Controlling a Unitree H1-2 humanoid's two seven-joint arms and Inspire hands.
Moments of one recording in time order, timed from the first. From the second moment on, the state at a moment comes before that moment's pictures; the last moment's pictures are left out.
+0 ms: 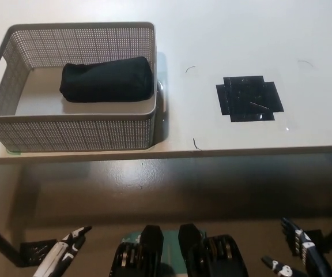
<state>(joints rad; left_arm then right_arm) -0.05 0.31 -0.06 0.54 0.16 -0.43 -0.12 0.10 -0.17 -0.04 0.23 -0.01 -0.22 0.21</state>
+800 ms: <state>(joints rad) -0.06 0.30 0.01 0.57 0.11 -0.43 -0.09 0.01 -0.16 -0.15 0.47 0.21 -0.39 0.25</state>
